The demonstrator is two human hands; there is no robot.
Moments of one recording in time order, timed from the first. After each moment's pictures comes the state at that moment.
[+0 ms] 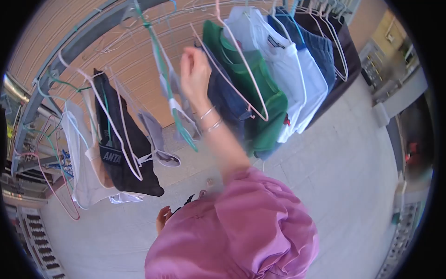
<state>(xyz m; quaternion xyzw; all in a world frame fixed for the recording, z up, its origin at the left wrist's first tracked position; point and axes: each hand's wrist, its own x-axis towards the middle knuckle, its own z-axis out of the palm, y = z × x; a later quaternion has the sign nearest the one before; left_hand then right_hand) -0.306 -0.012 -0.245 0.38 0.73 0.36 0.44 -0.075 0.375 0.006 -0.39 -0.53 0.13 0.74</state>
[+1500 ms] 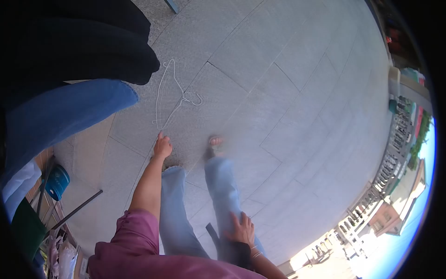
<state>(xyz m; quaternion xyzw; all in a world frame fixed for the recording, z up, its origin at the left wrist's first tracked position) 0.144 0.077 -0.831 0.73 0.49 -0.30 0.37 0.268 -0.221 -0.489 -0.81 -0.27 0.50 -0.13</state>
